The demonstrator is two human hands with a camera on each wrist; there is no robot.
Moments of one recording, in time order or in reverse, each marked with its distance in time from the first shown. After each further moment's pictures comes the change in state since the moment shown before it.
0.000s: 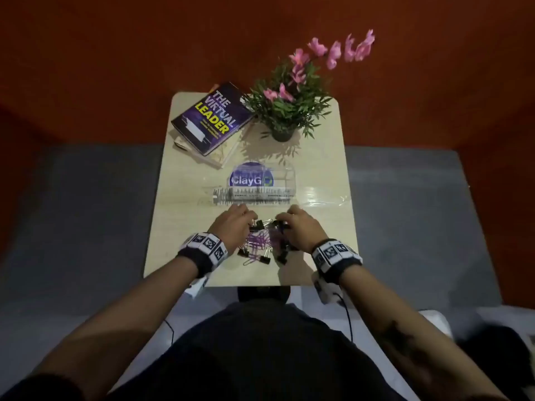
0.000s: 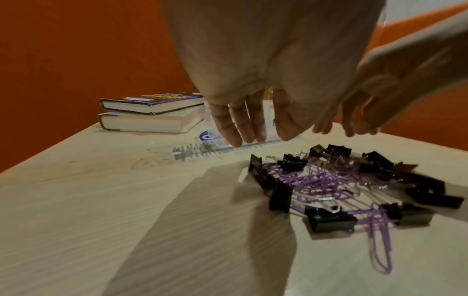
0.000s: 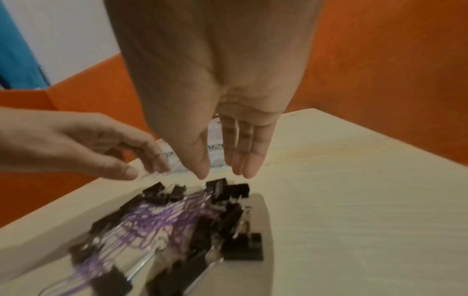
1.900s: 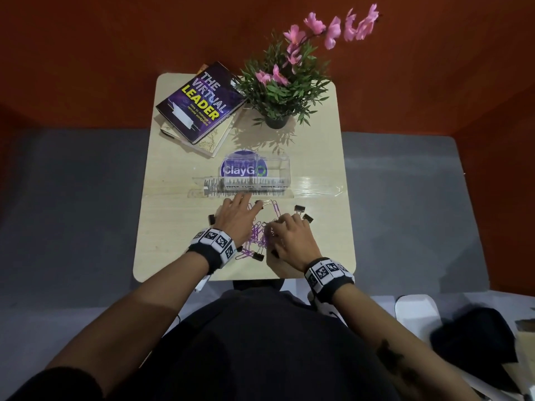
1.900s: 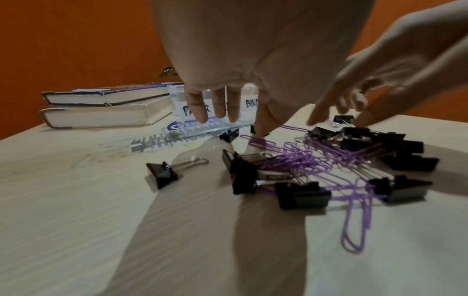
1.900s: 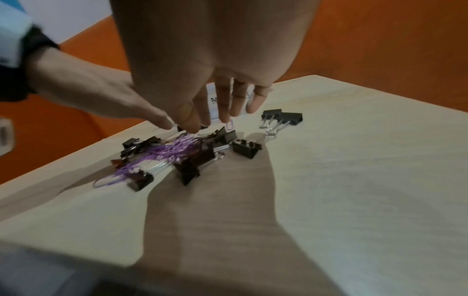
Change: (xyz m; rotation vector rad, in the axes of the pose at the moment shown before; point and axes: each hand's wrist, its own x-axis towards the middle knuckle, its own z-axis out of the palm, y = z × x) left_hand 0.020 0.023 0.016 0.352 -0.054 -0.032; right_hand -0.029 -0.002 0.040 -0.117 0.173 -0.059
